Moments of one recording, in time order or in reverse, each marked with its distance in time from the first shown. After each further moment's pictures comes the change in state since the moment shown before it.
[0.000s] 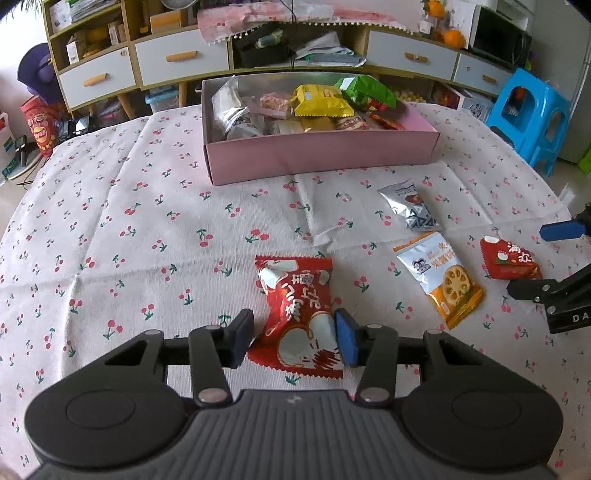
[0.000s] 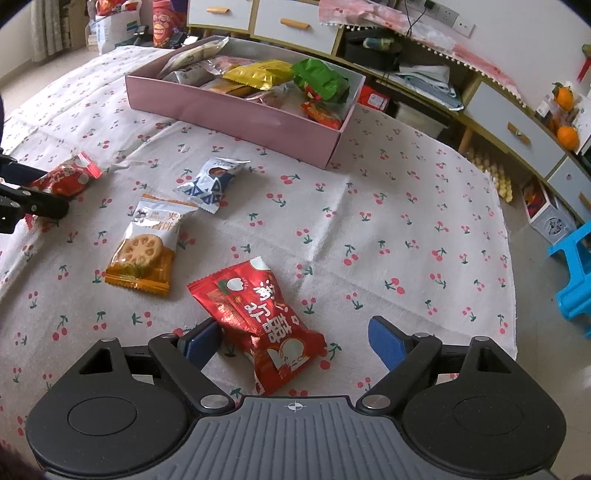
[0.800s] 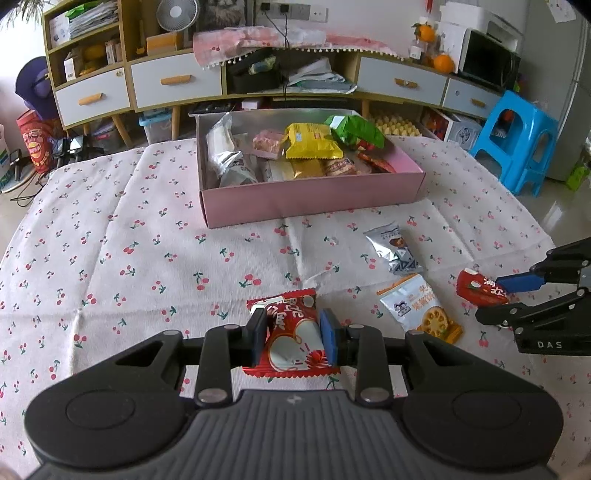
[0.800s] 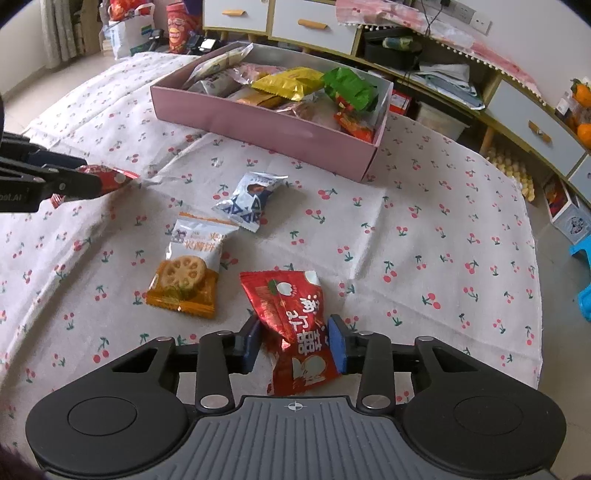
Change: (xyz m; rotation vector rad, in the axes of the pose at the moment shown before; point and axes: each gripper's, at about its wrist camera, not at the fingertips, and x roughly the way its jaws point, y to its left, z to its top) left arm -0.014 0.000 0.019 -0.004 -0.078 -0.037; right arm -0.004 0.014 0.014 0.018 0.006 0.082
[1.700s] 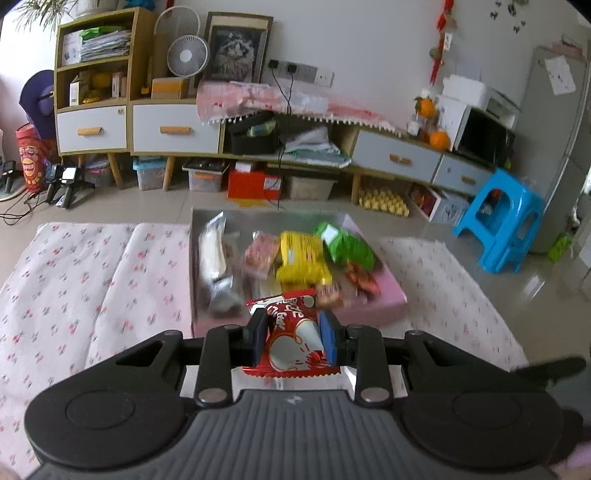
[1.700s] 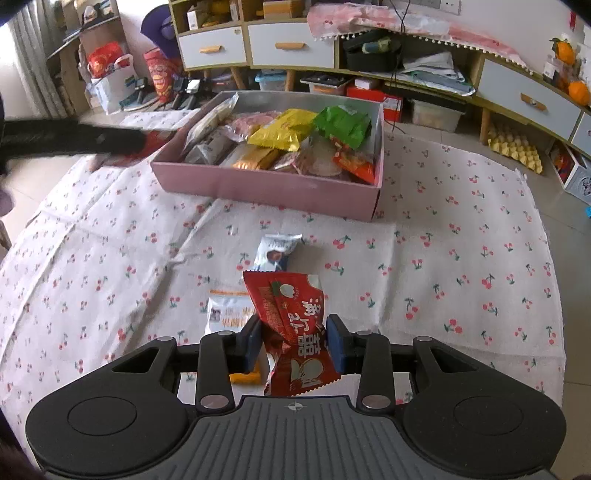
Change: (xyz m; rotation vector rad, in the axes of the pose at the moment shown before) left arm -0.006 0.014 0.077 -0.109 -0.187 -0.084; right arm -0.016 -0.007 0.036 0.188 -0.052 0.097
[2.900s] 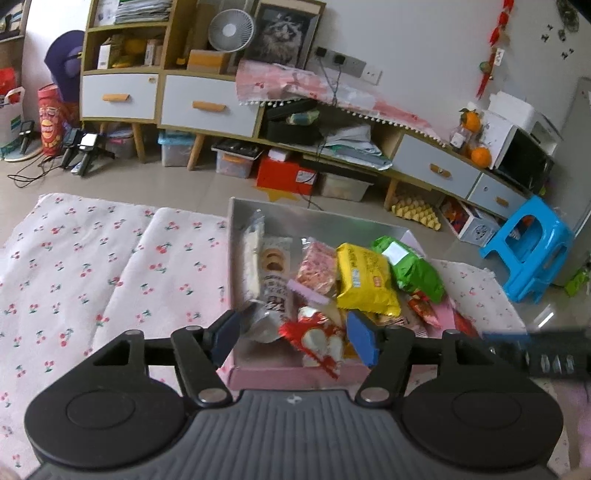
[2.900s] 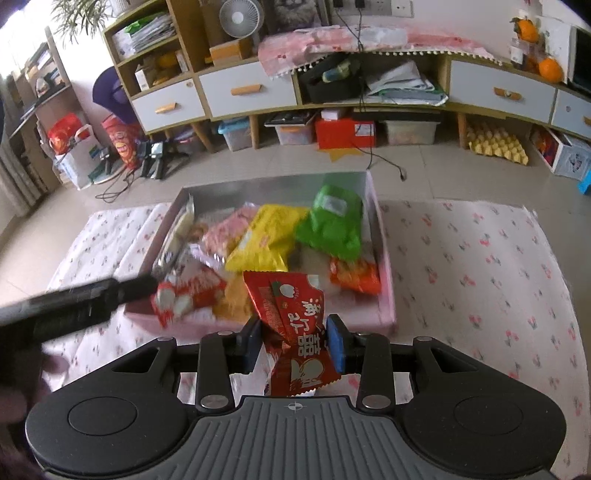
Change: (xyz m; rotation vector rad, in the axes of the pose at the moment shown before) left arm 0.045 0.055 0.014 -0.120 0.043 0.053; right arm 0.037 -0.005 0.108 0.200 -0.089 -0.015
